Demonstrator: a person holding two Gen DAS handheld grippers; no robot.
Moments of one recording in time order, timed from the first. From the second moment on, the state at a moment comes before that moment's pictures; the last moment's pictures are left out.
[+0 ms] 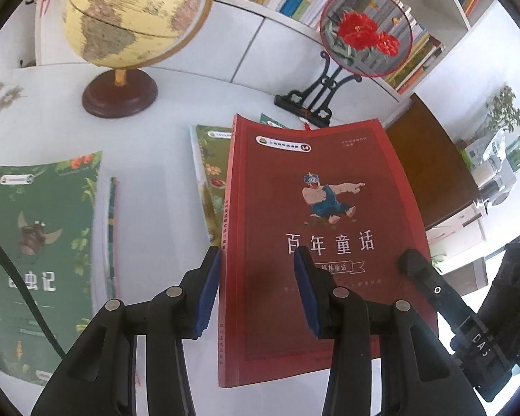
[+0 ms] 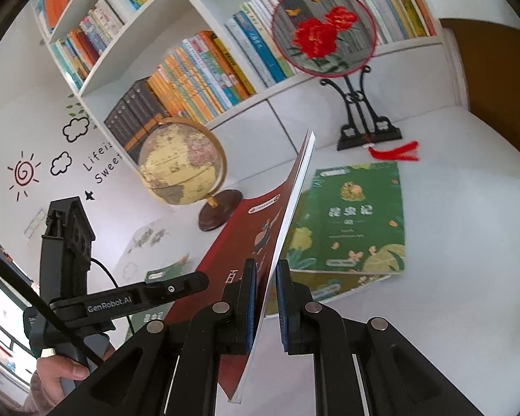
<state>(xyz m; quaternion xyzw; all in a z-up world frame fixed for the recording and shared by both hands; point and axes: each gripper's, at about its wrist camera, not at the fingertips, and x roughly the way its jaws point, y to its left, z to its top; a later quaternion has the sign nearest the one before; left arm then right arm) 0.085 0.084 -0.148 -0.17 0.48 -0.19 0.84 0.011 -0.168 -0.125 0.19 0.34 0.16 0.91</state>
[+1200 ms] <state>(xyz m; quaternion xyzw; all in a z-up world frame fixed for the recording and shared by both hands) 0.042 0.245 -0.144 -0.23 0.45 -0.04 0.86 0.042 -0.008 -0.111 0.17 0.36 0.32 0.86</state>
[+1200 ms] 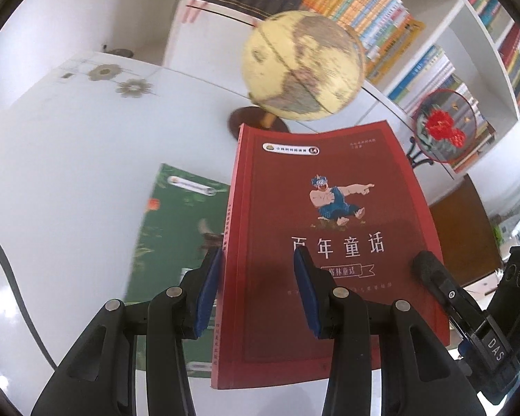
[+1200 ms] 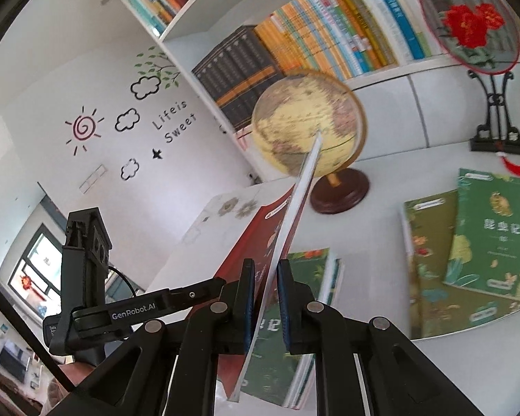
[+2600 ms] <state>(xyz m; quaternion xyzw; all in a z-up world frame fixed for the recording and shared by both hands) 0.052 0.260 -0.175 -0.13 0.54 0.06 0.83 0.050 0.031 -0.186 0.11 0.48 0.24 0.84</state>
